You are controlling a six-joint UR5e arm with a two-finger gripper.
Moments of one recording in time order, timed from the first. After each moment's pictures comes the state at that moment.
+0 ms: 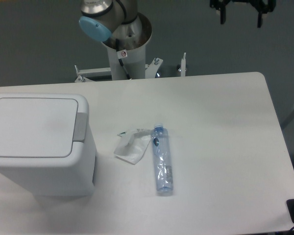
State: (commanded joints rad) arm 2.99 -1.38 -1.63 -1.38 1.44 1.50
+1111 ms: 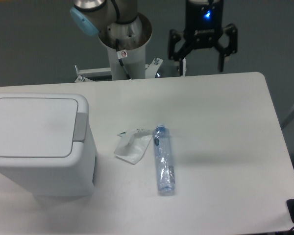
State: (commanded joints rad) arm 2.62 -1.54 -1.58 -1.24 1.12 0.33
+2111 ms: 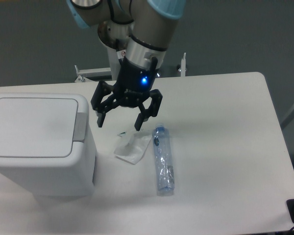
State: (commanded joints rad) arm 2.40 -1.68 -1.60 -1.09 1.03 0.10
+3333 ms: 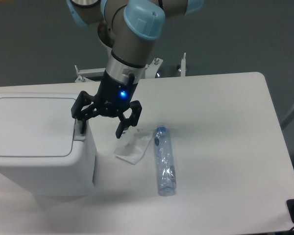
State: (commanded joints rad) arm 2.35 -1.69 -1.65 -1.04 1.04 0.10
